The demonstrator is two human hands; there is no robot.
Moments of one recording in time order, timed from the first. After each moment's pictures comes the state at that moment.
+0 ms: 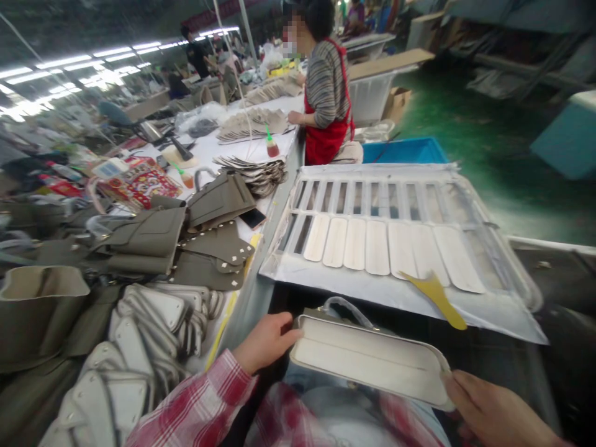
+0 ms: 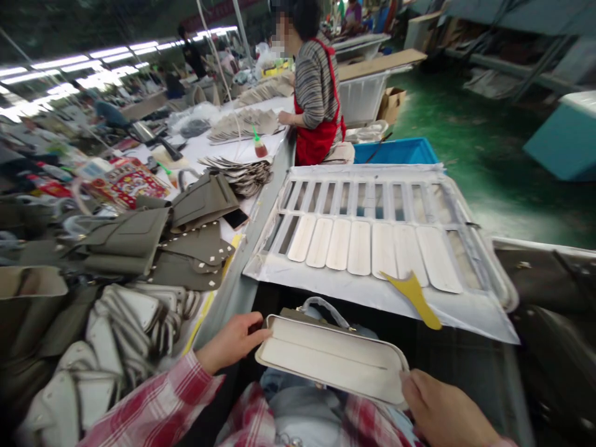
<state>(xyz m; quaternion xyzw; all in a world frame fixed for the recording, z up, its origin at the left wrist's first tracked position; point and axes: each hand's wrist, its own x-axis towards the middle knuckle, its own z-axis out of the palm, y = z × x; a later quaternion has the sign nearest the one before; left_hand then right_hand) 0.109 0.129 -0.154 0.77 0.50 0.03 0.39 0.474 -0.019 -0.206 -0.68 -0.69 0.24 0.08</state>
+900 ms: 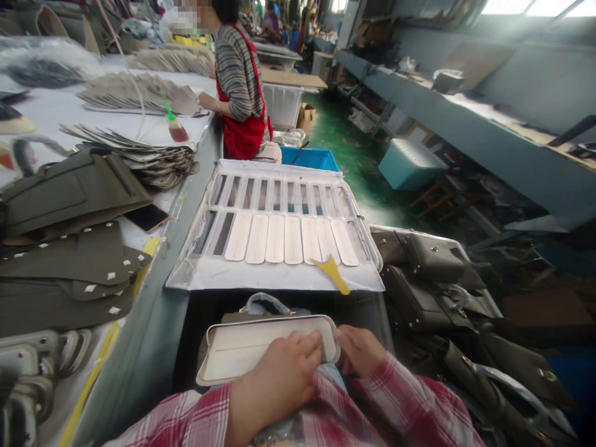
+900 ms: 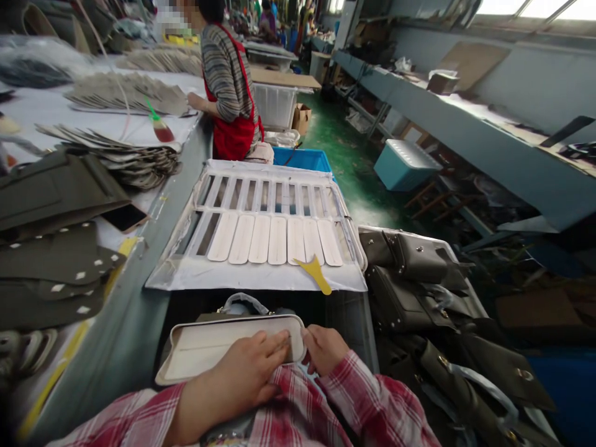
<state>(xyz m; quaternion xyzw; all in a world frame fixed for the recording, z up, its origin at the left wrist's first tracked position) 0.264 0.064 -0.146 0.96 0.12 -0.07 0.24 0.446 -0.014 -0.161 -0.77 -0.41 0.47 0.14</state>
